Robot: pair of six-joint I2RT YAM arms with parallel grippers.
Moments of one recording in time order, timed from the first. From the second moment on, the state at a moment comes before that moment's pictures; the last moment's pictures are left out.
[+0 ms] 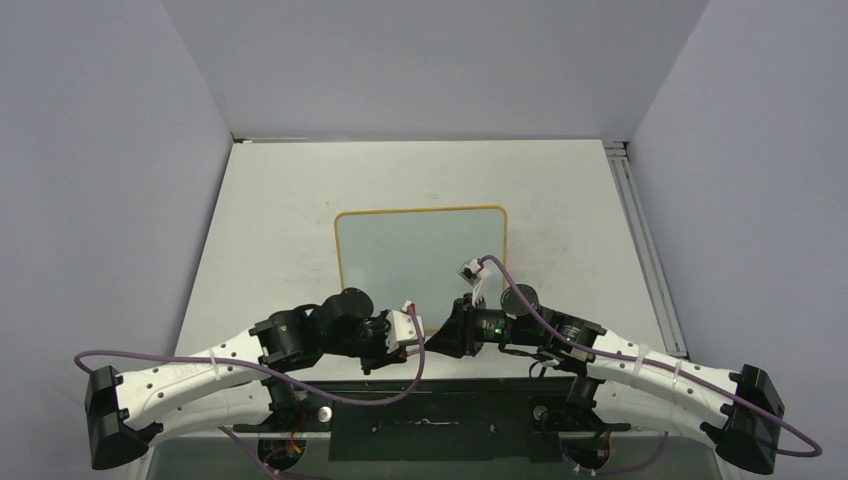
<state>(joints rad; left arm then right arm) -1.12 0.85 0.68 -0.51 0.26 0.13 1.03 0.87 0.53 -0.02 -0.32 0.77</state>
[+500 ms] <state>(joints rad) -1.12 0.85 0.68 -0.51 0.26 0.14 1.03 0.88 0.53 -0.02 -0.34 0.75</state>
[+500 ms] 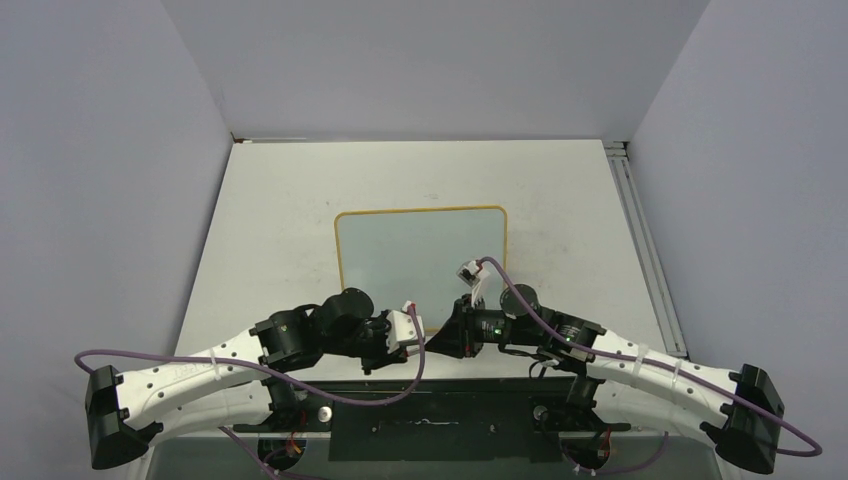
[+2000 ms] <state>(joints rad) -1.06 0.79 0.71 -0.47 0.19 0.09 0.94 0.75 1.08 -0.77 -0.19 0.40</state>
